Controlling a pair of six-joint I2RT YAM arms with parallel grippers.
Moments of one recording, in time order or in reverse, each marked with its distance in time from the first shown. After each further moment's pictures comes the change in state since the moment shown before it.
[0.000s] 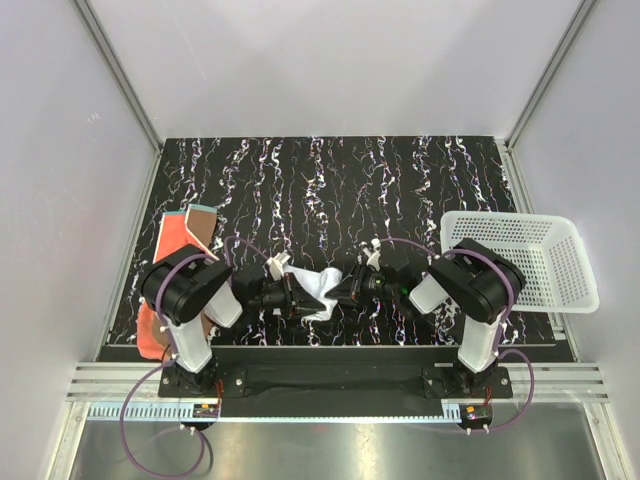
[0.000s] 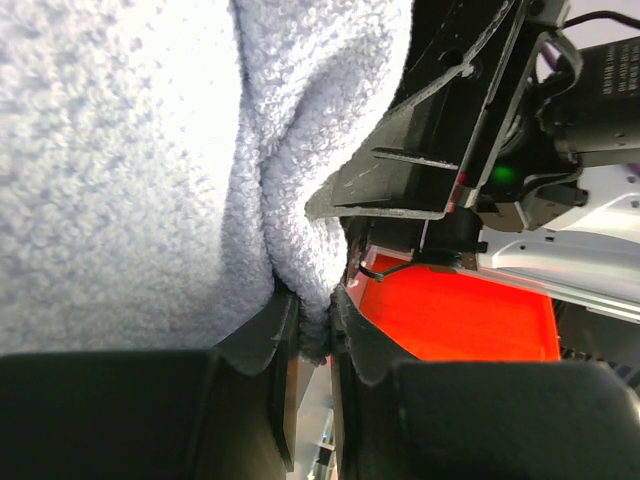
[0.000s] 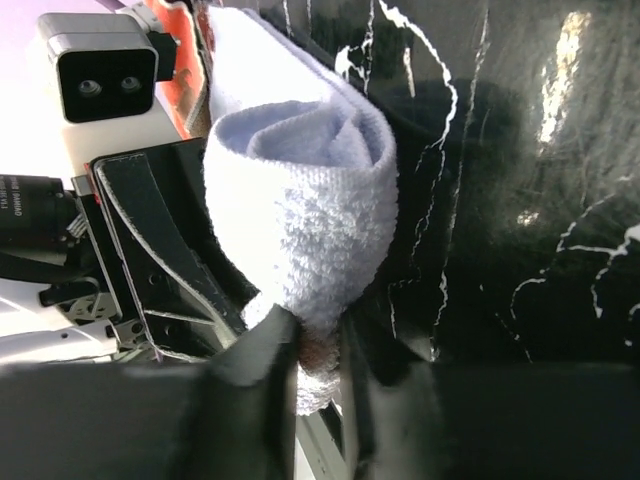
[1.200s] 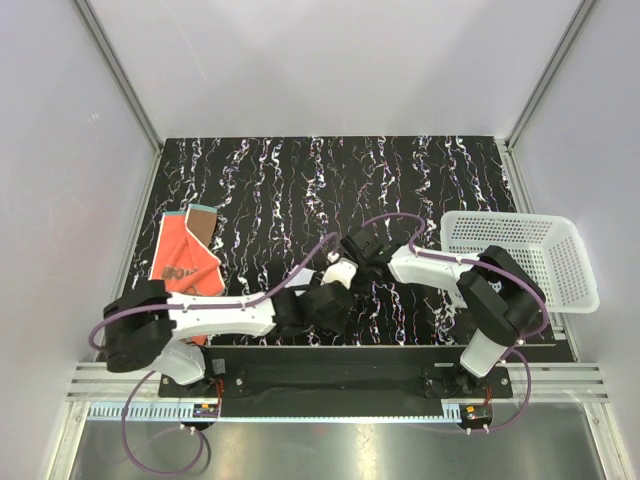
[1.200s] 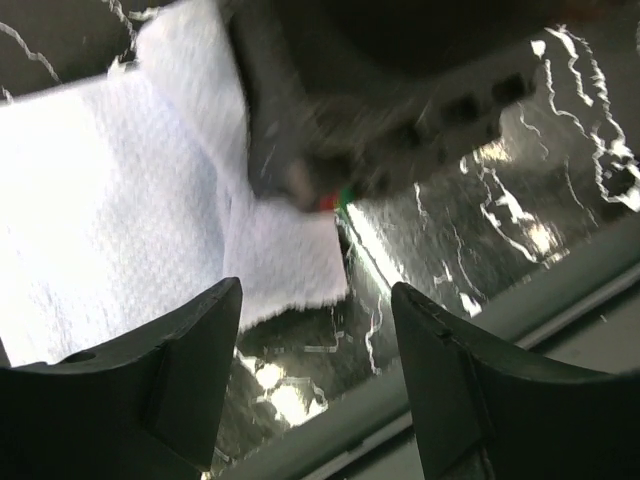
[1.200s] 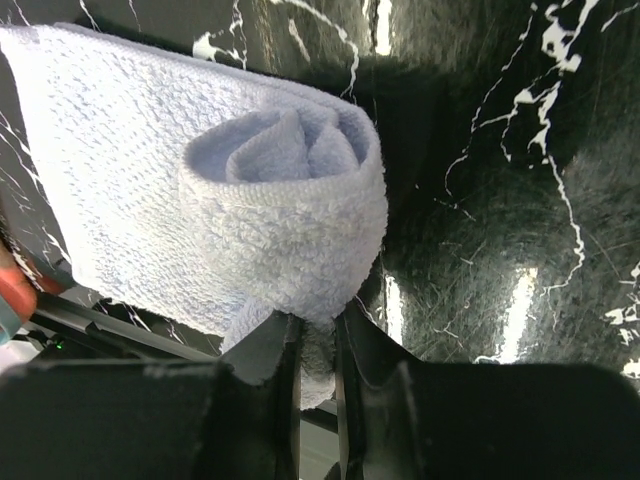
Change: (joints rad) left arm -0.673 -0.395 0.567 -1.446 -1.113 0.714; right arm 0.137 -0.164 0.523 -1.324 0.390 -0.209
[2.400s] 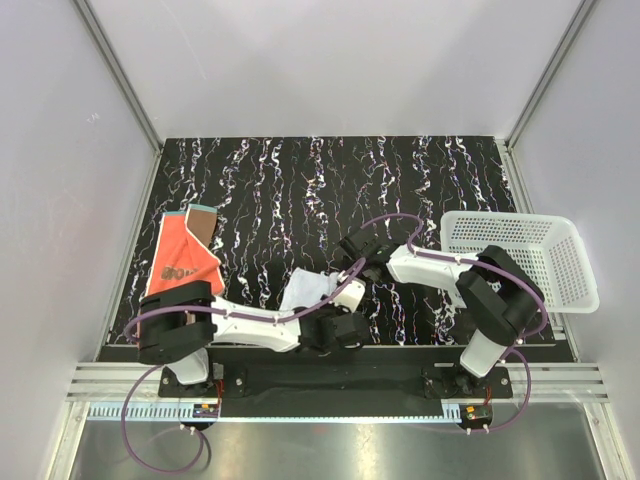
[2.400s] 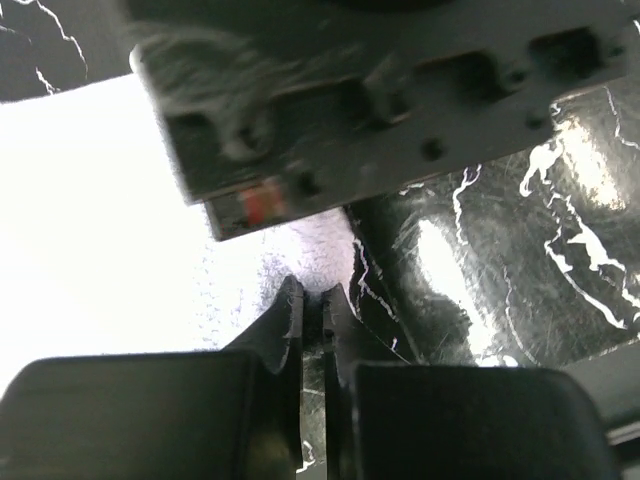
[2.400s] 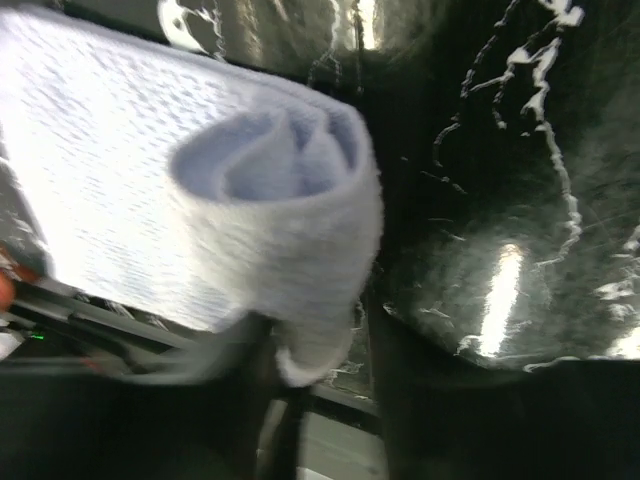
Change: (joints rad) left arm -0.159 0.240 0.059 -0.005 -0.322 -0.128; right arm 0.010 0.006 0.016 -0.050 -0.013 -0.012
